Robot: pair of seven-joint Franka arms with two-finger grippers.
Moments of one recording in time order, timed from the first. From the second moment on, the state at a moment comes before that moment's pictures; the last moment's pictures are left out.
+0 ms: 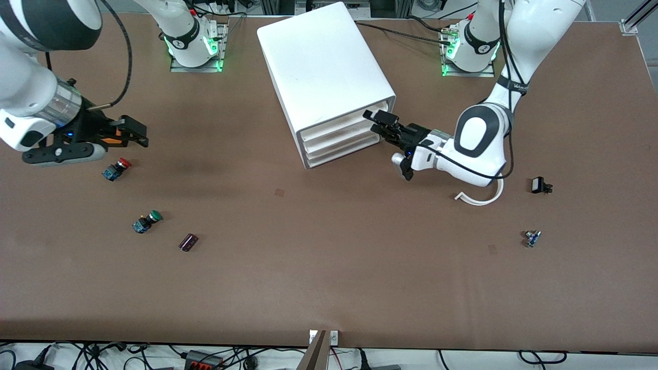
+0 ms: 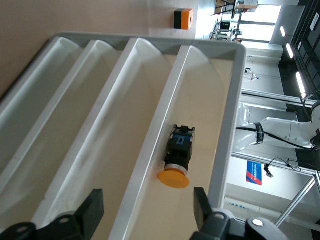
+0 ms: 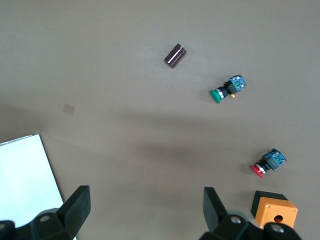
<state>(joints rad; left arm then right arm) -0.15 0.43 -0.22 -1.95 -1.12 1.67 0.61 0.12 0.06 0.02 -1.70 0.06 1.72 0.01</state>
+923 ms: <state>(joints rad) -0.14 0.43 -0.25 -1.98 -1.11 1.70 0.76 0.31 0.14 0.02 -1.62 0.12 1.74 0.61</state>
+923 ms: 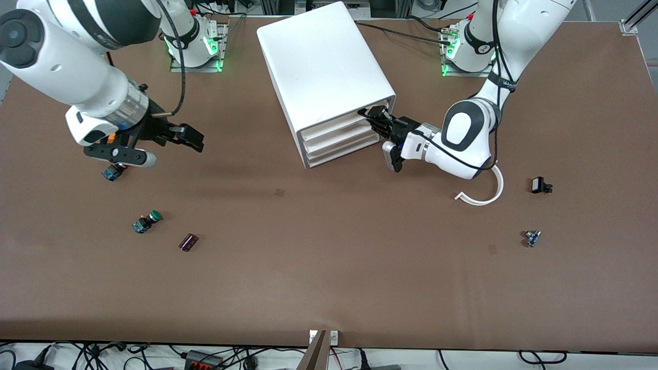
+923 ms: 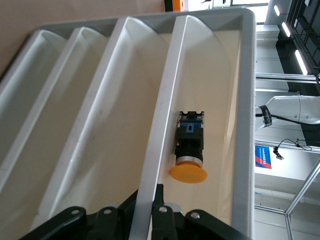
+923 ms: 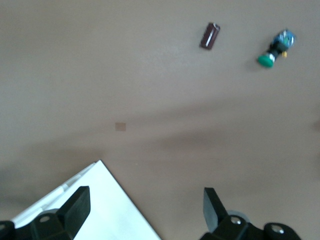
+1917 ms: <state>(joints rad) 0.01 0.65 -0.24 -1.59 -0.88 1.69 0.75 0.41 0.24 0.02 -1.50 0.12 1.76 1.04</state>
